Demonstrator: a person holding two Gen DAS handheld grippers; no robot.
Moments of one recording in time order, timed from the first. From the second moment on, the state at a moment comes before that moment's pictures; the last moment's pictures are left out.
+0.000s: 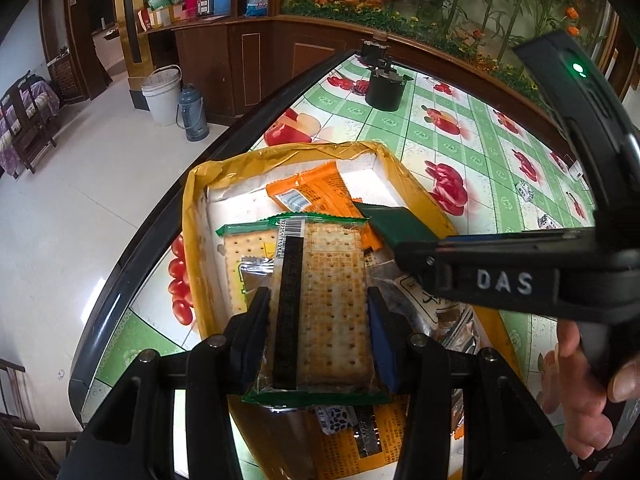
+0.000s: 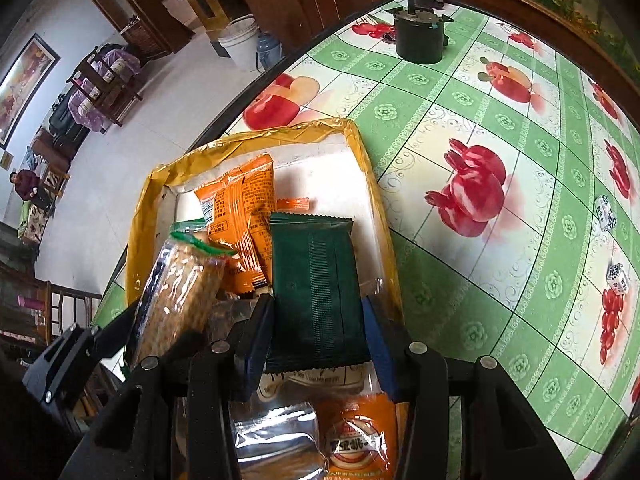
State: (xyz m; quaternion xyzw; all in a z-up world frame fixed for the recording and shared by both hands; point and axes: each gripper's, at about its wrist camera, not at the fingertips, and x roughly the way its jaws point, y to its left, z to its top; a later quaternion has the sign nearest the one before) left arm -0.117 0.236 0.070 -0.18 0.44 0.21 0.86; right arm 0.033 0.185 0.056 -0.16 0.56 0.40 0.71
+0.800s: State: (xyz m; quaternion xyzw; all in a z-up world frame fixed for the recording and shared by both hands) left arm -0.129 0.234 0.074 -0.18 0.41 0.23 0.86; right arm 0.027 0.174 0.086 -0.15 0.55 0.39 0.72
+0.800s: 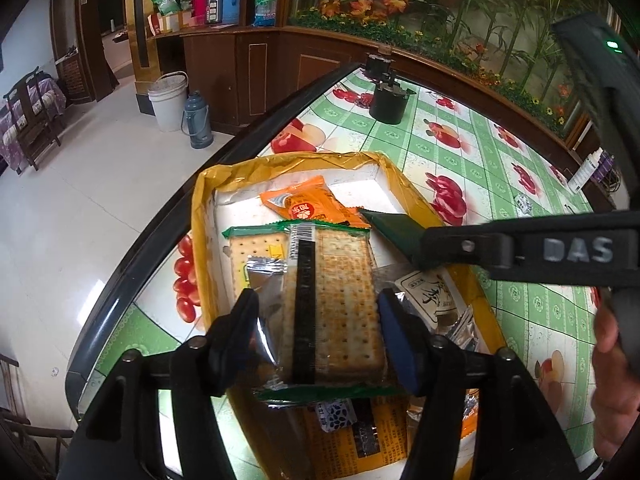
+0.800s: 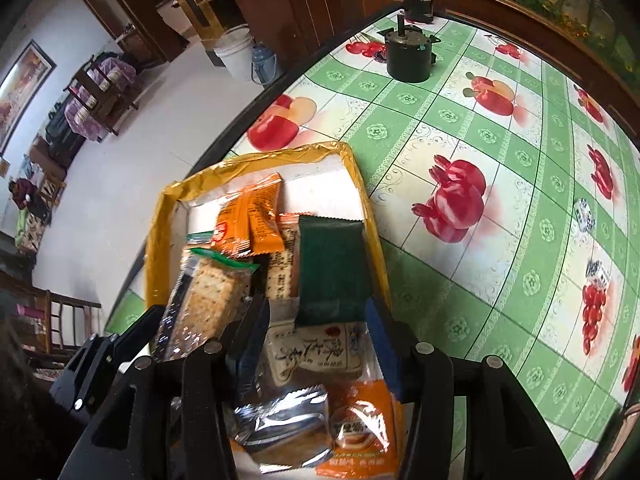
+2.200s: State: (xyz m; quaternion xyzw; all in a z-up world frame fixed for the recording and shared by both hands) left arm -0.189 0.146 0.106 -0.14 0.40 0.34 0.84; right arm -0.029 0.020 0.090 -0.14 0.51 0.42 0.73
